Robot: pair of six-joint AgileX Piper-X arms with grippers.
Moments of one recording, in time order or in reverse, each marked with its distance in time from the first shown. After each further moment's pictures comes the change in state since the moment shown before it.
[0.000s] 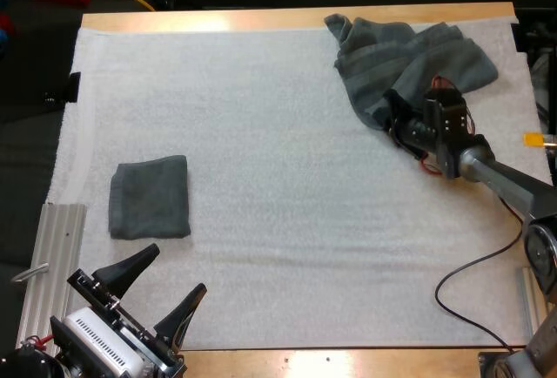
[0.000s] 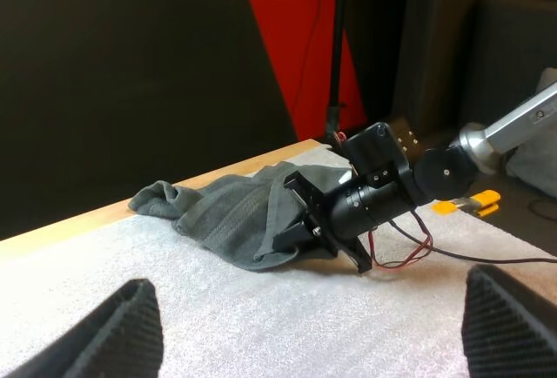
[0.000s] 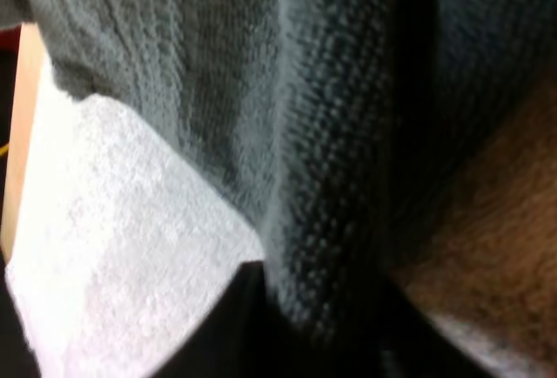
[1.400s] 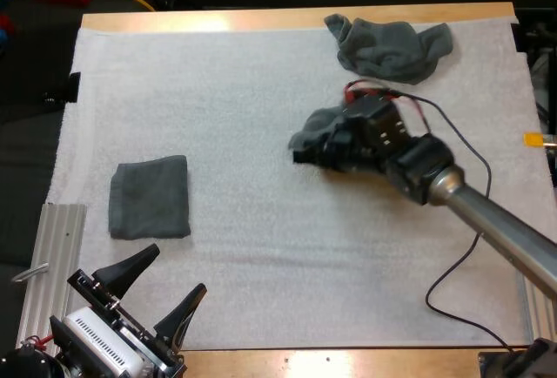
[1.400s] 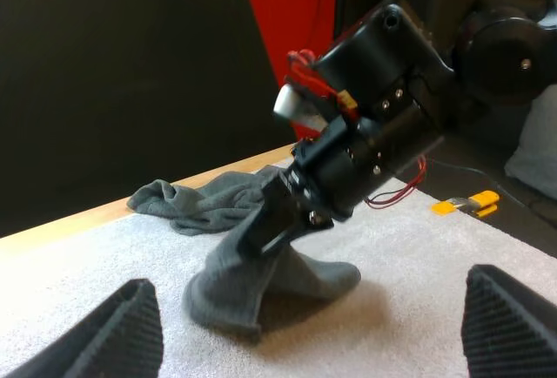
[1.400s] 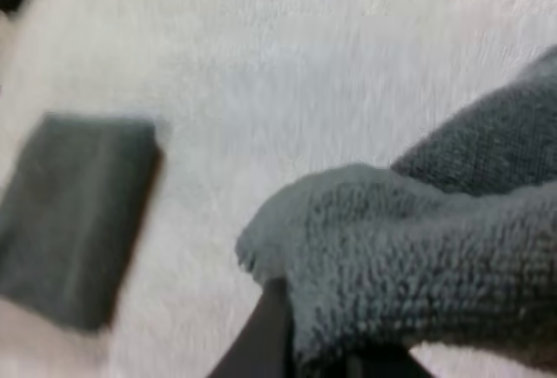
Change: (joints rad) left arm 0.000 0.000 0.000 0.002 0.000 -0.005; right arm 0.447 -0.362 -0.190 0.632 0.182 -0.680
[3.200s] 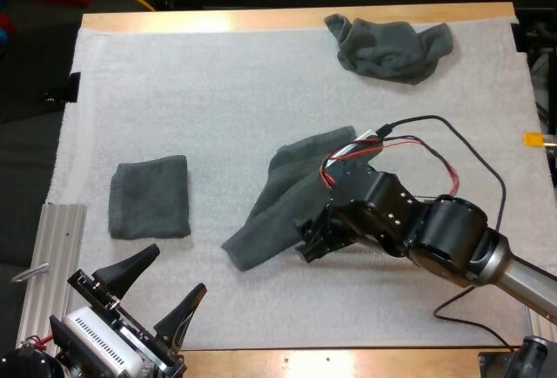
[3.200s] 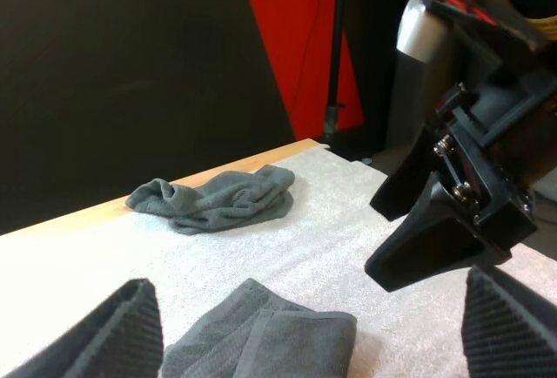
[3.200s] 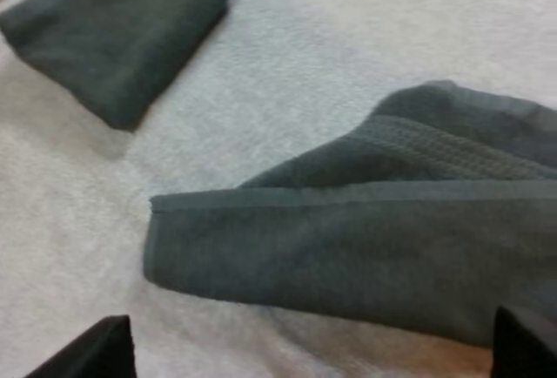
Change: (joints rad) left arm 0.000 0.000 0.000 0.000 0.000 -0.007; right arm 0.318 -0.286 -0.070 0.456 0.323 -0.195
